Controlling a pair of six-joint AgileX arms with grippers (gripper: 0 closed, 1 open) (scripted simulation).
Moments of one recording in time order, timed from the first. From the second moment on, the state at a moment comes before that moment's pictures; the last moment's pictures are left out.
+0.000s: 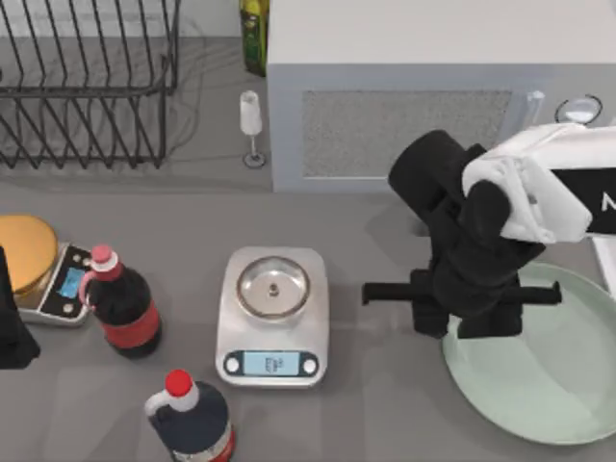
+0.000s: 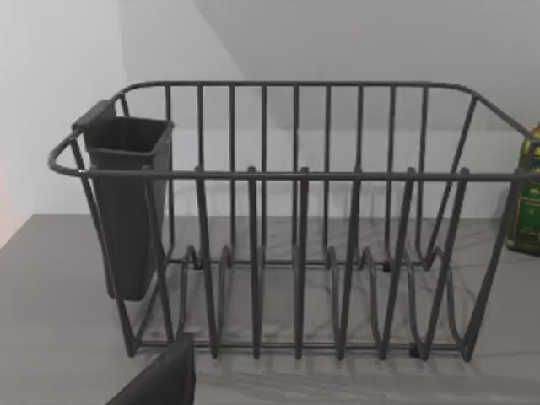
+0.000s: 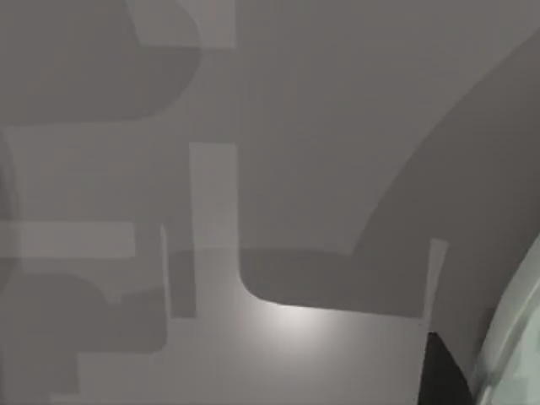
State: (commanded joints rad) left arm 0.00 0.00 0.00 0.00 0.00 0.00; right arm 0.62 1.91 1.15 -0.71 0.02 0.64
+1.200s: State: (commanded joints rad) left arm 0.00 0.00 0.00 0.00 0.00 0.00; right arm 0.61 1.89 2.15 -1.73 0.02 0.63
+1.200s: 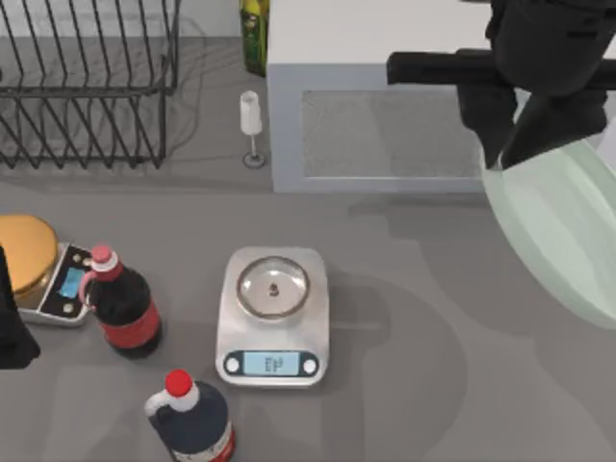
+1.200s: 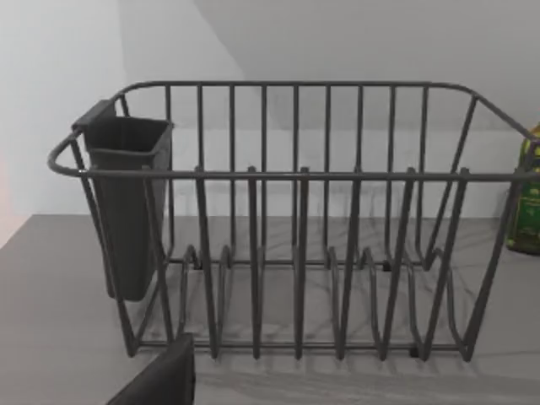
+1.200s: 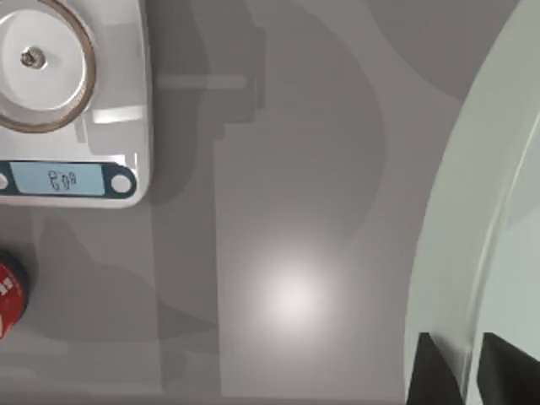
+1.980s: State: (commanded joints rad) left arm 0.00 0.00 0.00 0.00 0.00 0.00; right arm 0.12 2.20 2.53 -1.77 0.08 0.29
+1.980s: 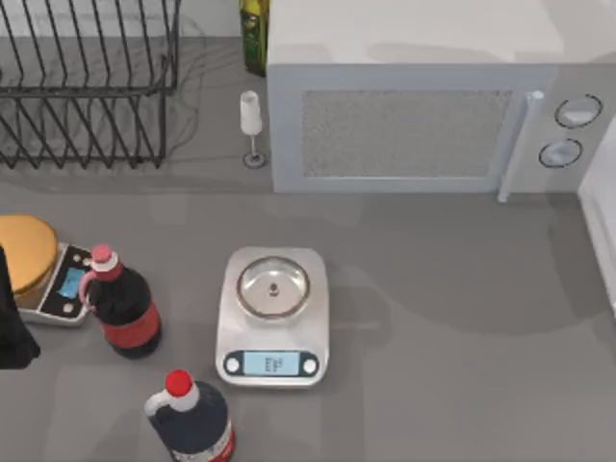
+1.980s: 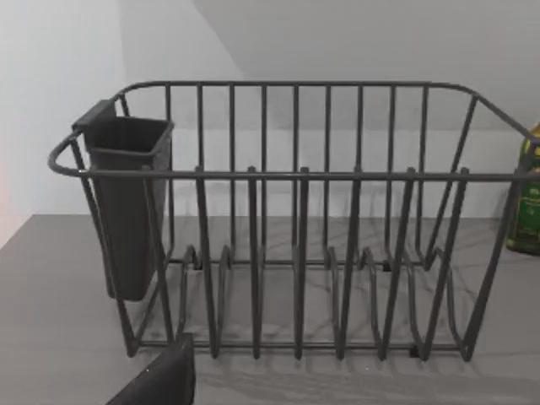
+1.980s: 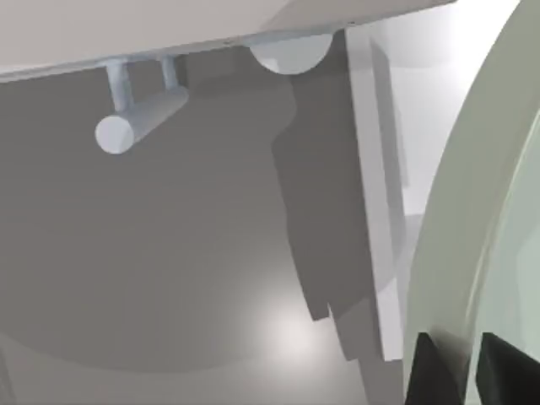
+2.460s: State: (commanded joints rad) left arm 0.00 0.00 0.00 0.00 0.00 0.00; right arm -0.10 2.65 2.85 -1.76 0.02 -0.02
